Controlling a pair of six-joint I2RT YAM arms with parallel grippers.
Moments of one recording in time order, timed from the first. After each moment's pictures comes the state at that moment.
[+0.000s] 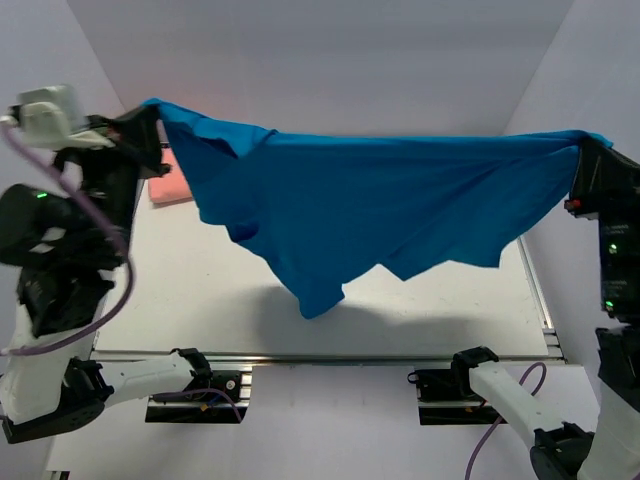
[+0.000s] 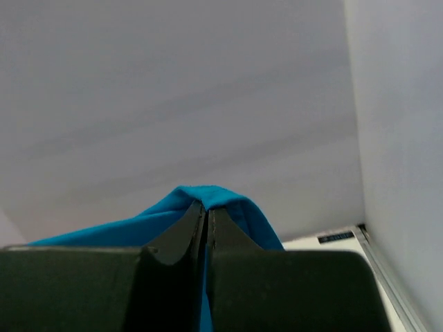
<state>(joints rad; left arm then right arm) -0.90 1.03 1.86 -0.37 -0.84 0.07 0.27 0.79 1.76 -0.55 0.31 0.22</state>
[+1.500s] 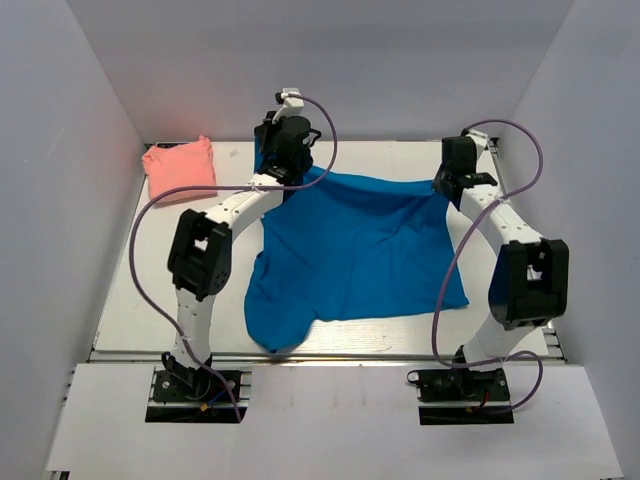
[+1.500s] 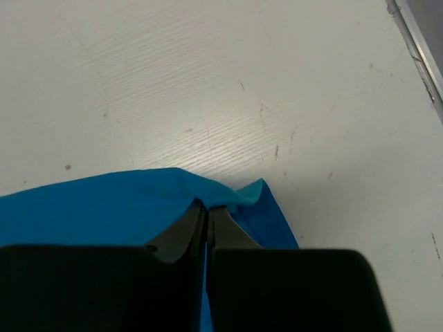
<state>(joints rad) -0.54 2.03 1.69 0.30 -1.06 0.30 0.15 1.65 1.30 -0.34 0.35 0.38</state>
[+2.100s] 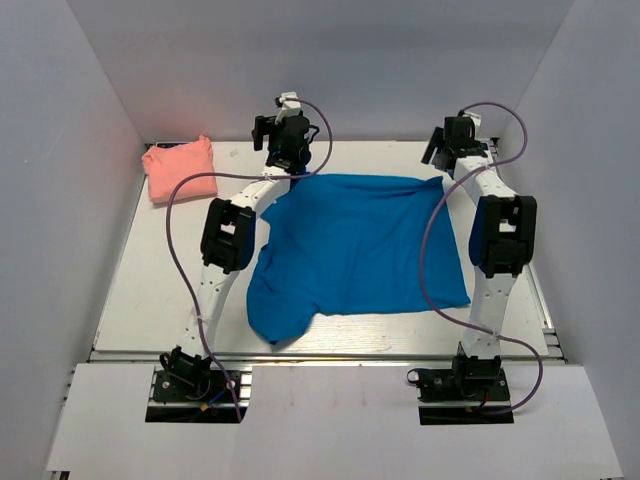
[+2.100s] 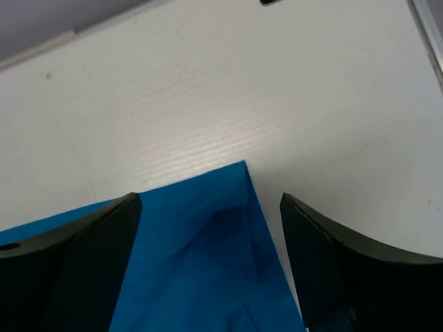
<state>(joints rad) -0.43 2.52 2.17 0.24 -0.94 0.13 0.05 2.13 1.73 -0.28 0.24 0.32</state>
